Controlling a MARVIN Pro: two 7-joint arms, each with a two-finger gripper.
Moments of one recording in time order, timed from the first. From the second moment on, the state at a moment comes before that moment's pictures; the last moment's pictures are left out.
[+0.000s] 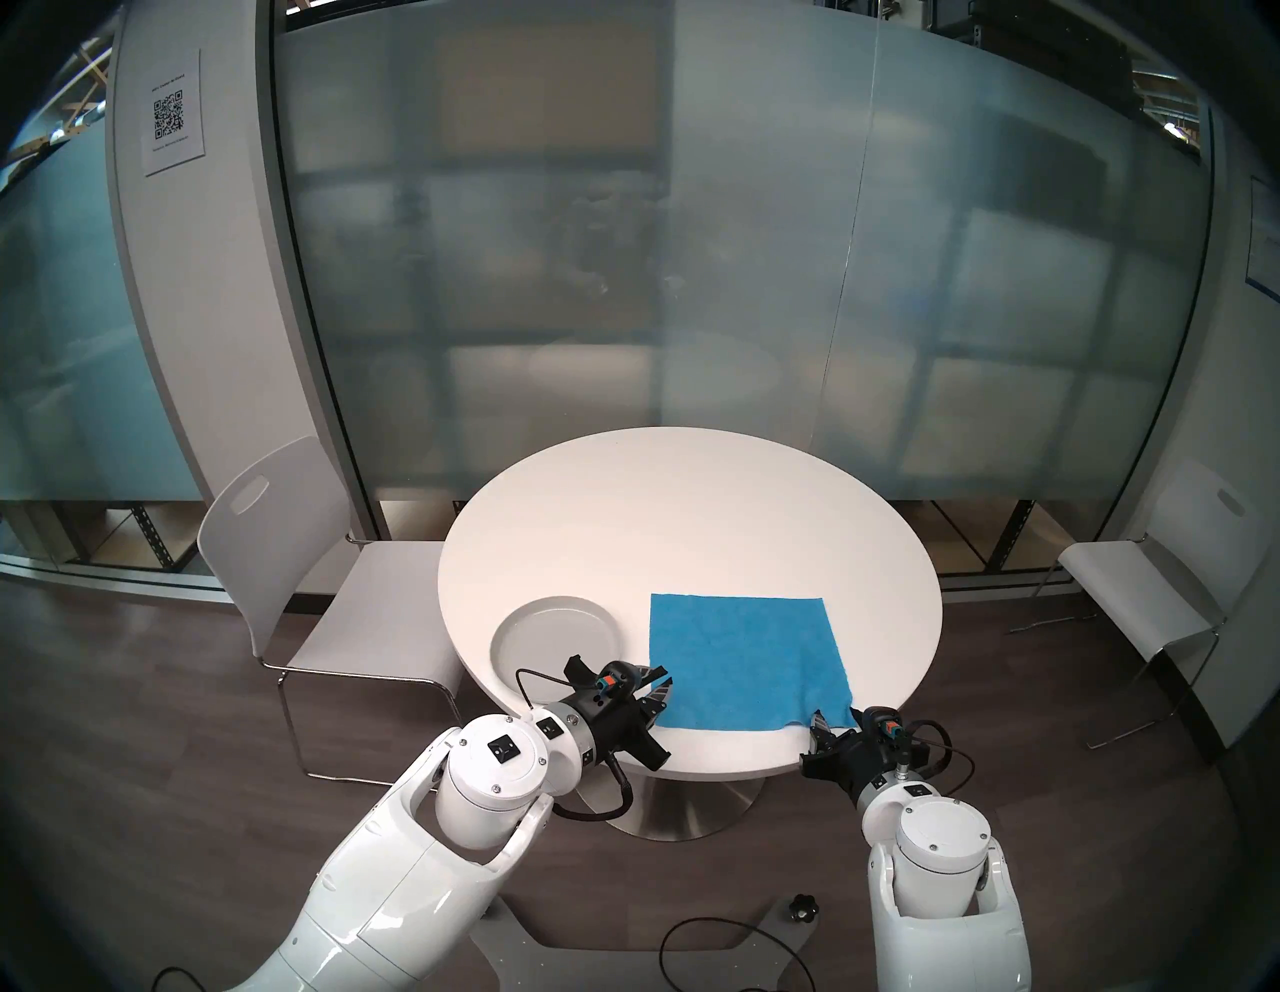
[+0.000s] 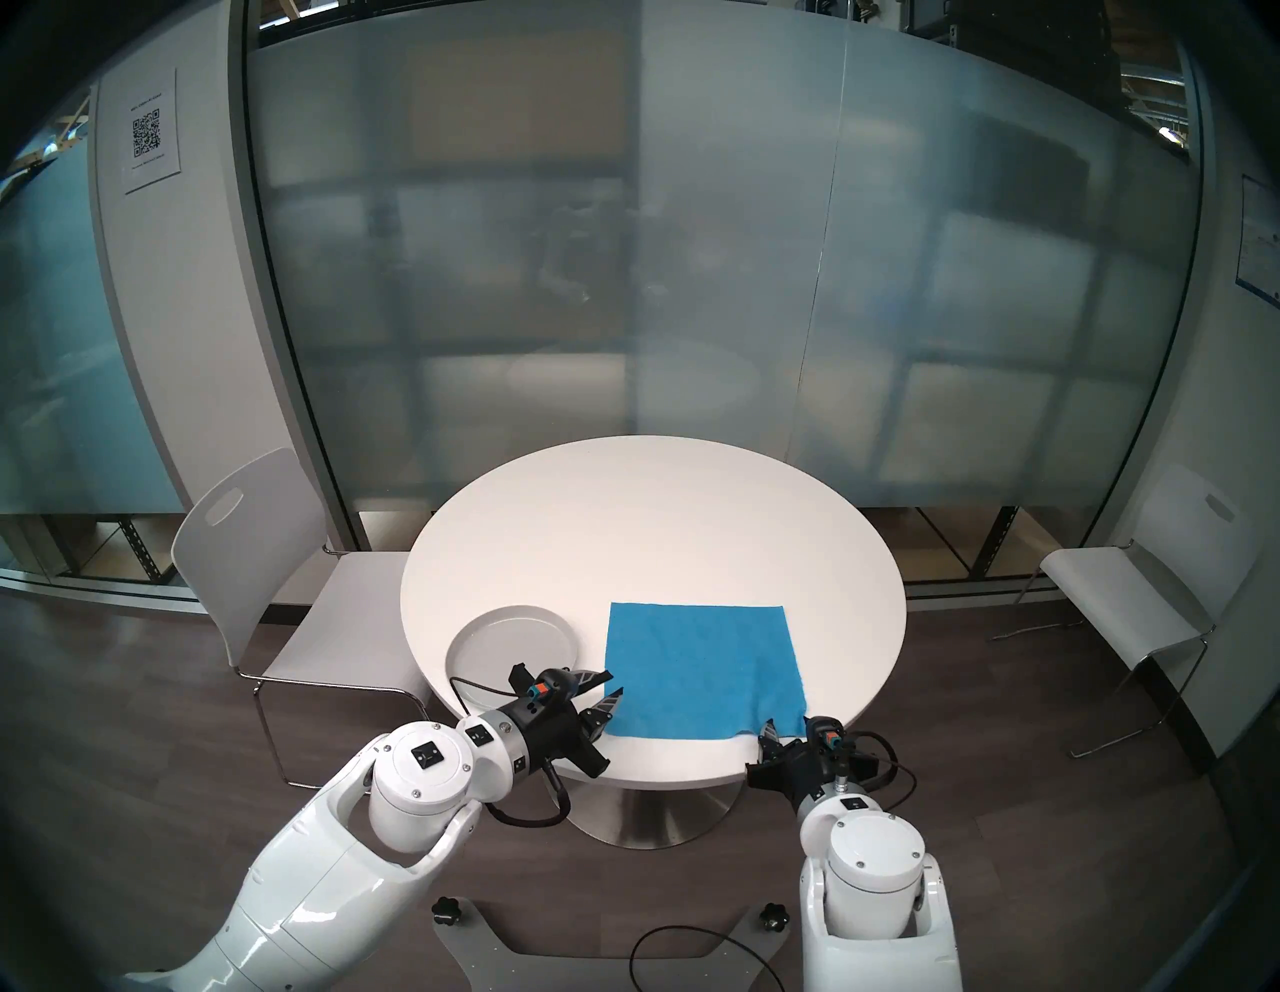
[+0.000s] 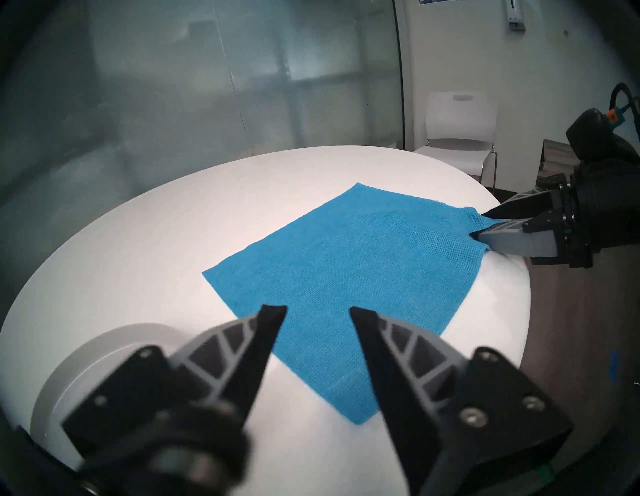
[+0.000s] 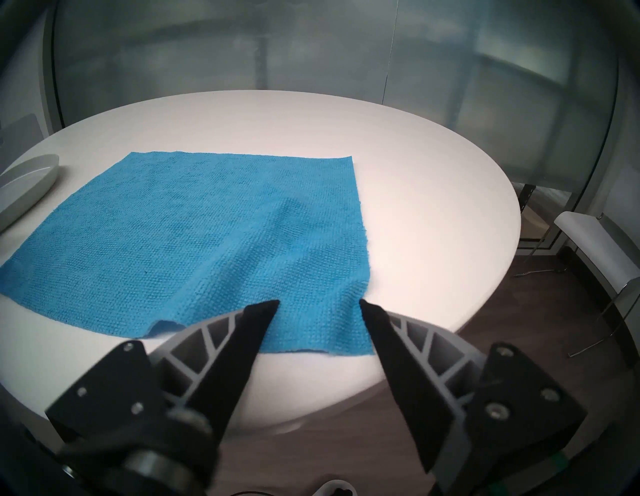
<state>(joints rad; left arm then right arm) 1.69 -1.25 -1.15 -1.79 0.06 0.29 -0.33 -2.00 -1.66 1.74 -1.87 -0.18 0.30 0.19</state>
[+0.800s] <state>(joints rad) 1.64 -1.24 -1.11 -1.71 0.10 0.34 -0.39 -1.98 -1.67 1.74 -1.86 -0.18 0.31 0.19</state>
